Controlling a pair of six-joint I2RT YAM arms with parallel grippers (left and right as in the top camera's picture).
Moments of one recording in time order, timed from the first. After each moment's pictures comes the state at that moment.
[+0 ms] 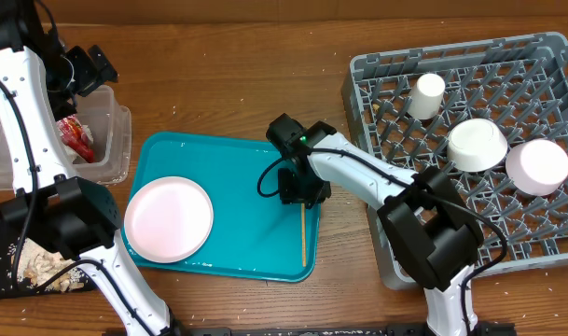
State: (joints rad) left arm 0.35 2.23 2.46 -1.55 0.15 -0.31; right arm 0.68 2.09 1.48 -0.93 -0.12 0.62
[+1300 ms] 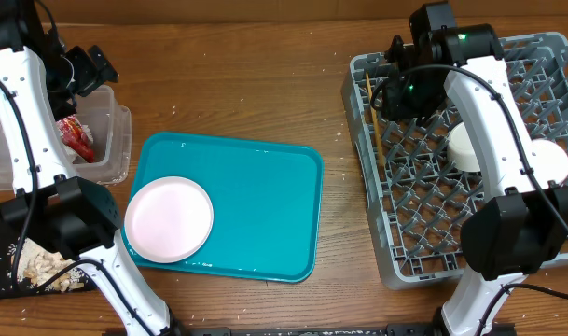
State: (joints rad) left arm 0.35 2.23 2.46 -1.55 0.15 -0.31; right arm 0.15 1.97 1.94 -1.35 -0.15 -0.03
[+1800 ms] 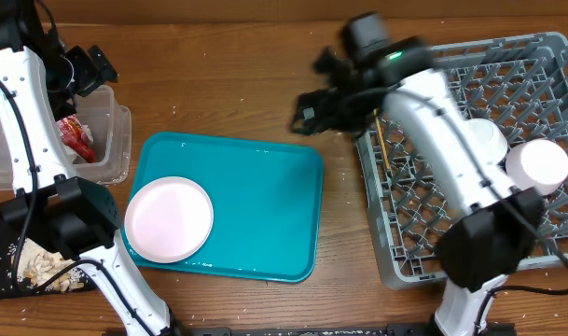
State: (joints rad) left arm 0.35 2.23 2.46 -1.55 0.15 -0.31; right arm 0.47 1.97 1.94 -1.23 -0.43 0.20
